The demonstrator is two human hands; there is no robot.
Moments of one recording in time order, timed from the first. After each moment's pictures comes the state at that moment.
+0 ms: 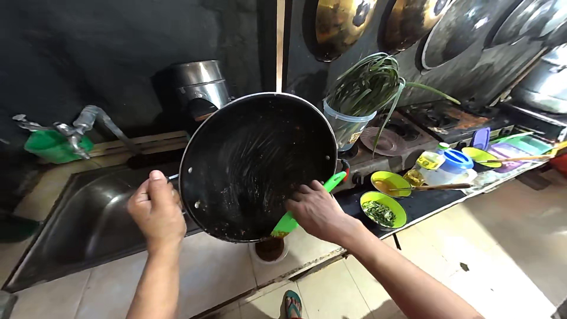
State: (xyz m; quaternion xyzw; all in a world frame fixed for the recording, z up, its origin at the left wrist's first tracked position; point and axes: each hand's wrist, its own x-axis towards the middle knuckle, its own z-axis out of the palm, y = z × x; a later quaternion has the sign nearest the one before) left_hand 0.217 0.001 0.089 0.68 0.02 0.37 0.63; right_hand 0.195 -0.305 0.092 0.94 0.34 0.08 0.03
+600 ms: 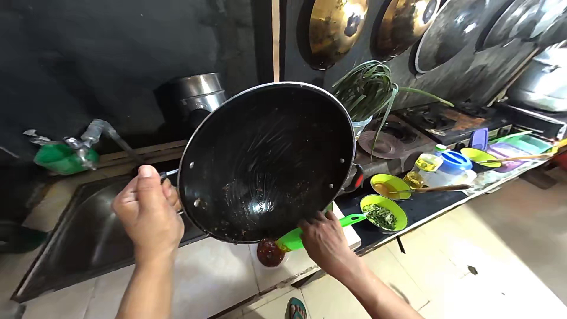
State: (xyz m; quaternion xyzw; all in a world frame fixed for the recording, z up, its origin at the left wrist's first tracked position) left_hand 0.203 -0.017 0.146 0.65 -0.05 0.36 0.67; right_hand 0.148 -0.303 0.048 0.99 0.15 0.05 -0.02
